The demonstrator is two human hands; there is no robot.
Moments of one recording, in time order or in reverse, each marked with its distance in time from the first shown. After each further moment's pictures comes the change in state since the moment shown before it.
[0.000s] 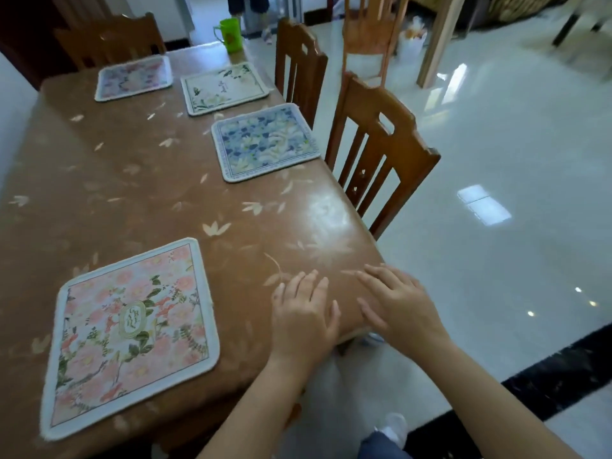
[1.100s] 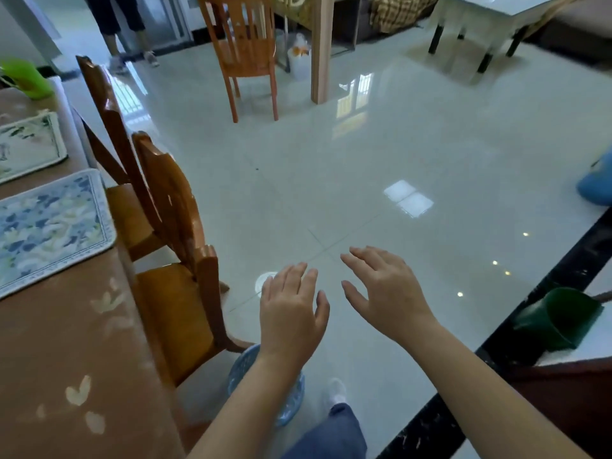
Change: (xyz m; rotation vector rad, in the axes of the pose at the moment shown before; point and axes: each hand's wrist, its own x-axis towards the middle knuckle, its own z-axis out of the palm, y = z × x) left_hand 0.252 0.312 0.185 -0.117 -0.026 0.173; right_hand 0.070 0.396 -0.121 -0.060 0.087 0.199
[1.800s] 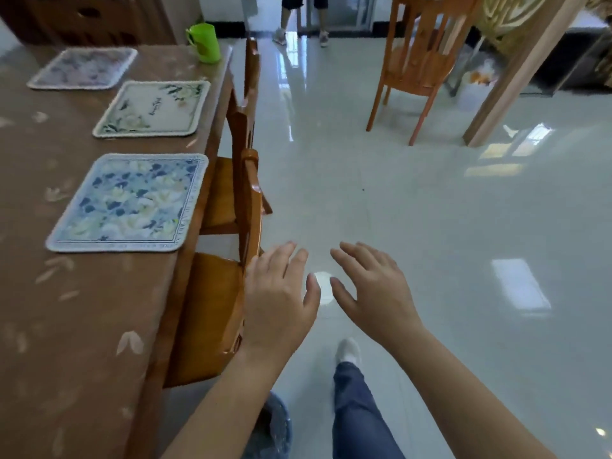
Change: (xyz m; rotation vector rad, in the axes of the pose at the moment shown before) left_hand 0.191 -0.103 -0.009 0.148 0.302 -0.479; right_hand 0.279 -0.010 0.080 0.211 -0.163 -0.467
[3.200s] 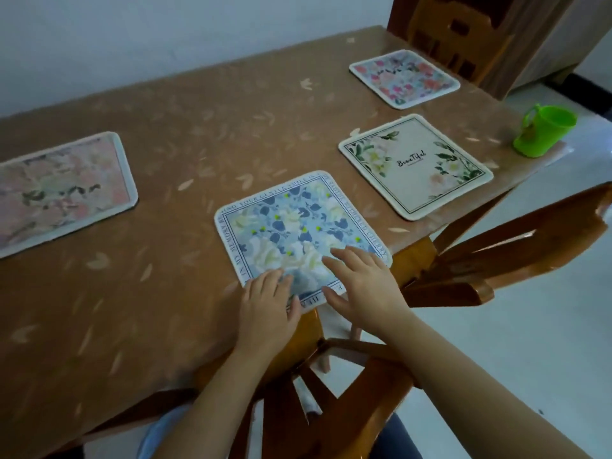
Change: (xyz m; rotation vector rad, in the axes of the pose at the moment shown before) left_hand 0.140 -0.251 0.051 0.432 0.196 -0.966; right_hand 0.386 -0.116 0.199 0.126 -0.579 -1.111
